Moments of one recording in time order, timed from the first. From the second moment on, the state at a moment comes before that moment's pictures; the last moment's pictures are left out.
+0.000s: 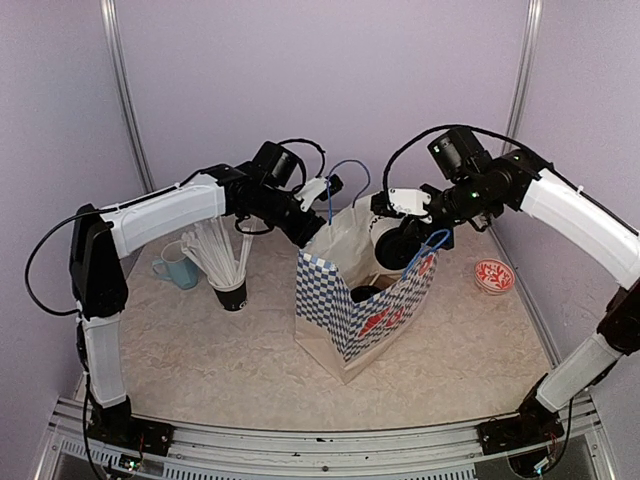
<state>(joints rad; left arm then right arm) -0.72 2.04 1.87 -0.63 0.33 0.23 0.67 1.48 1.58 -0.93 -0.05 -0.89</state>
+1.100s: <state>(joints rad) -0.88 1.64 1.83 -0.61 -0.11 0.04 -0.19 1.54 1.59 -1.28 -0.78 -0.66</state>
